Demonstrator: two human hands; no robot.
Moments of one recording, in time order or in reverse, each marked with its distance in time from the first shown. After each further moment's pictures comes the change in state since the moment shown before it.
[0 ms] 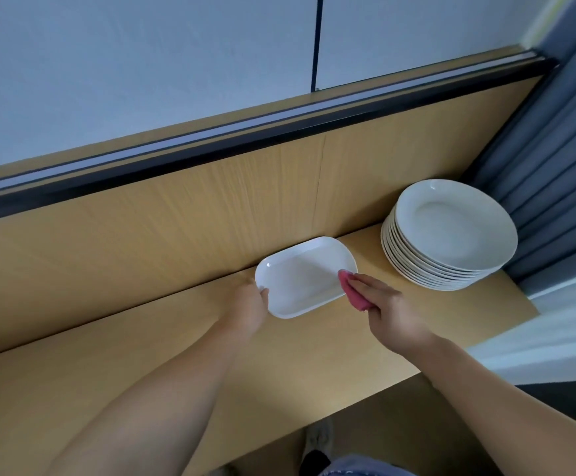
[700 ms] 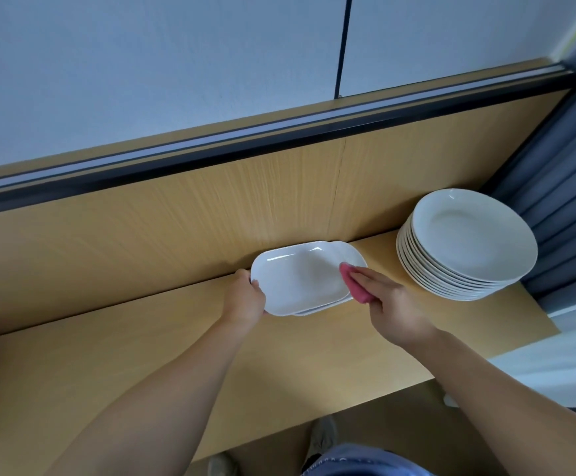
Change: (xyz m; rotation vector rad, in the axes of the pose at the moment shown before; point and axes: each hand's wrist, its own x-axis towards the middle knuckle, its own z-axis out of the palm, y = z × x) left_hand -0.021 -0.010 -0.022 -0.608 0.084 -0.190; right_hand 0.015 -0.018 -0.004 0.016 -0.032 -0.096
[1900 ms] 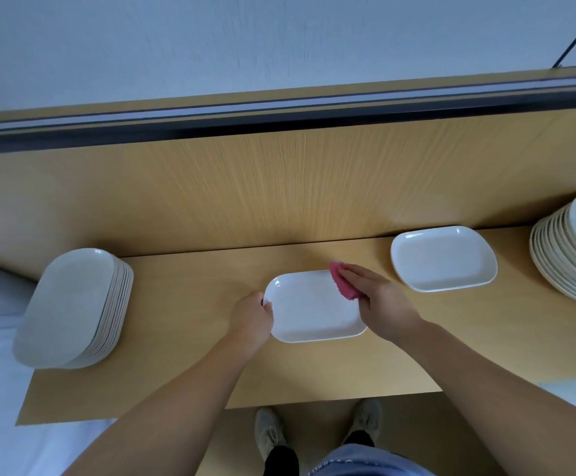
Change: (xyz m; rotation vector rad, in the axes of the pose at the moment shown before) left_hand -0.046 -0.184 -0.148 0.130 0.060 -0.134; right_hand 0.025 -0.144 0.183 -0.068 -0.183 -0.132
